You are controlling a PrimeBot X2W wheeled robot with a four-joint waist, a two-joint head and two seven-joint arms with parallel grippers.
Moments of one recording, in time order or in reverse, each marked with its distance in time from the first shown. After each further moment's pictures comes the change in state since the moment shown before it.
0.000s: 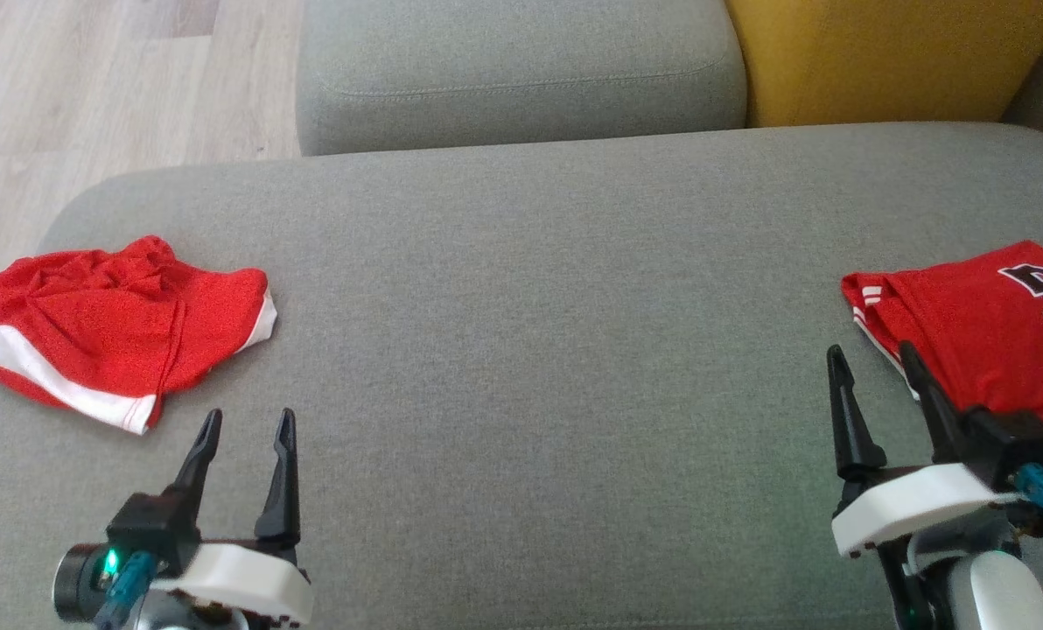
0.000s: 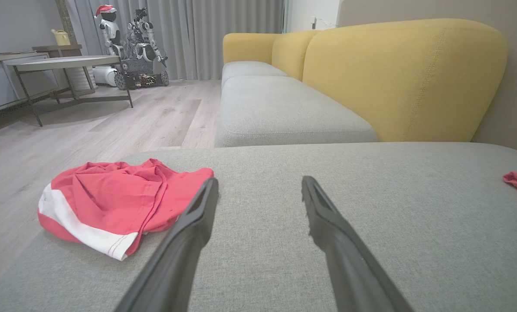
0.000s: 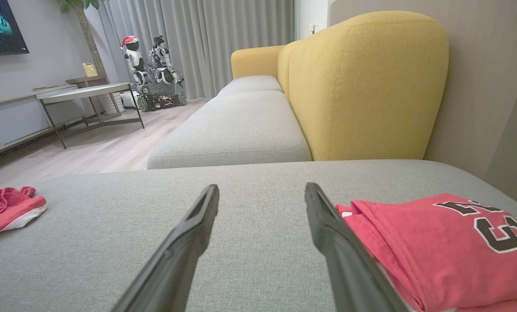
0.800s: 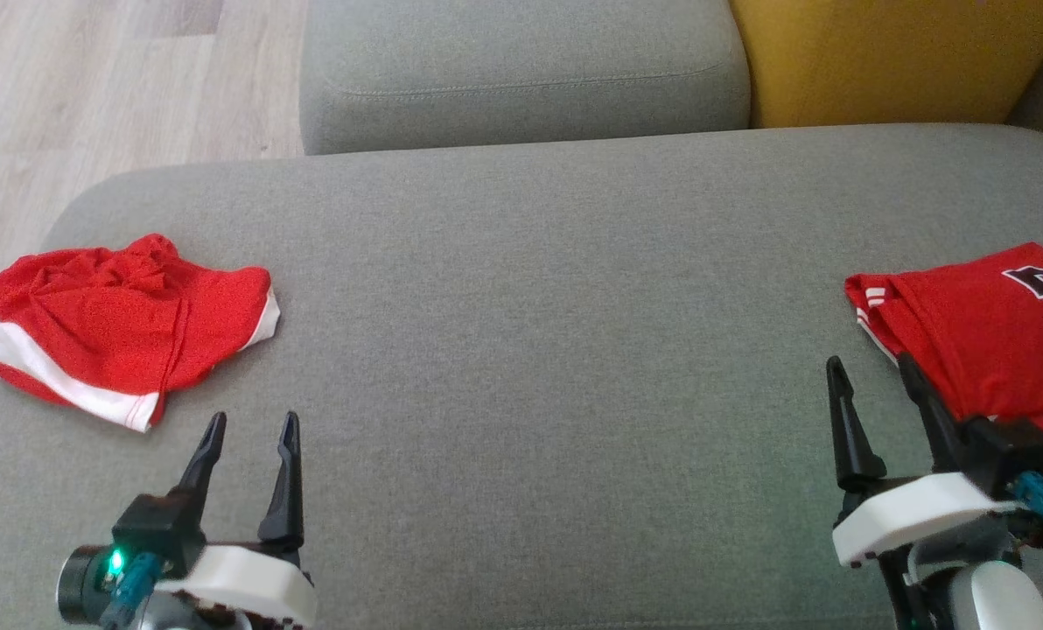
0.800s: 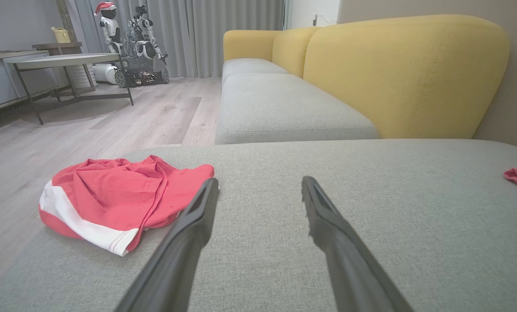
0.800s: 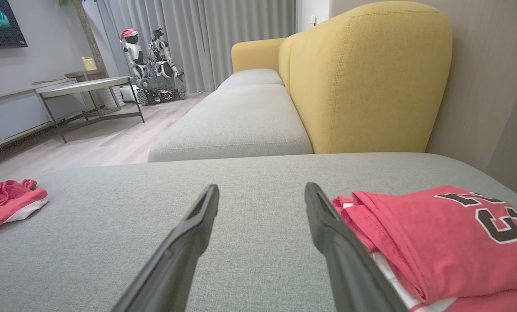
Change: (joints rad) left arm 0.000 0.006 -0.015 0.001 -0.005 0.009 0.003; right arm 0.020 0.001 0.000 -0.006 0.000 0.000 0.010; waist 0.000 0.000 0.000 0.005
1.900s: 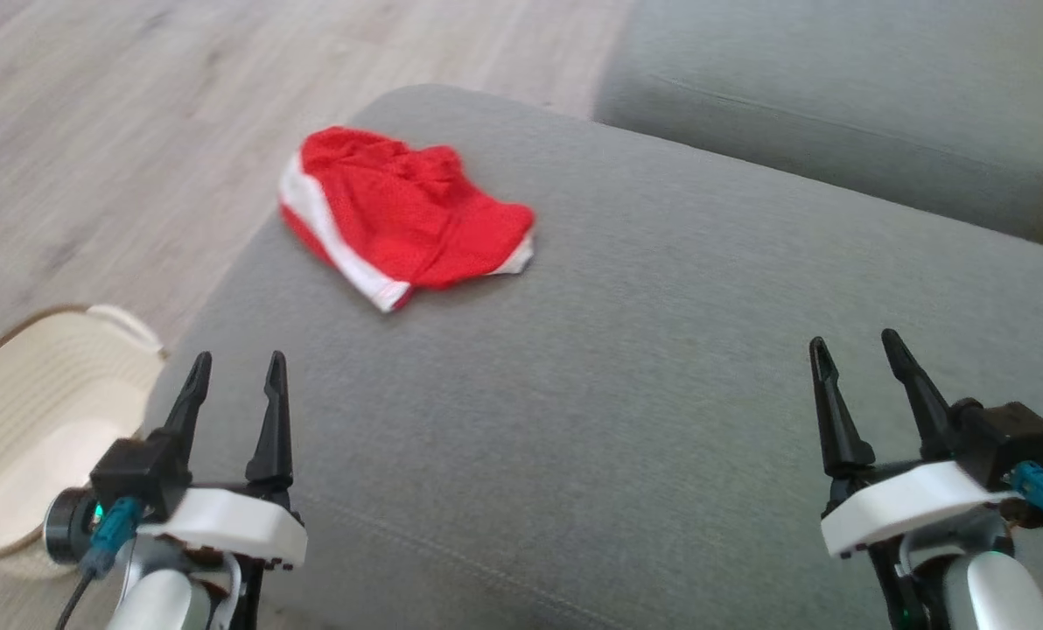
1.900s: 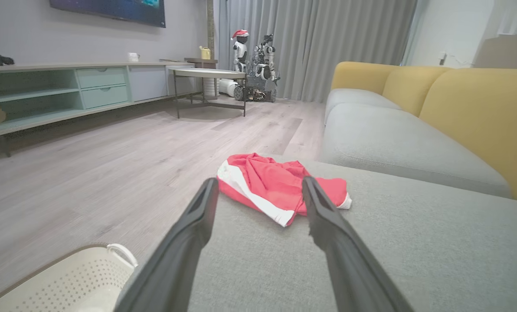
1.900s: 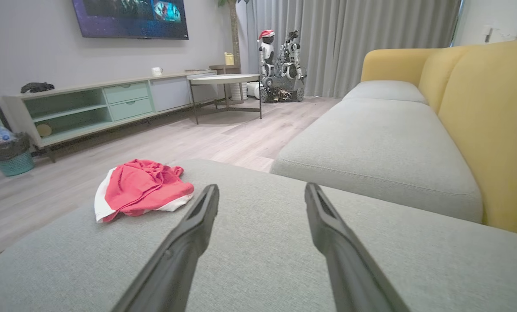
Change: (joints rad) left arm -0.112 0.000 0.012 0.039 -0.026 -0.026 -0.009; right arm 0.000 0.001 0.038 -0.082 0.010 0.000 0.026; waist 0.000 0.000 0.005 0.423
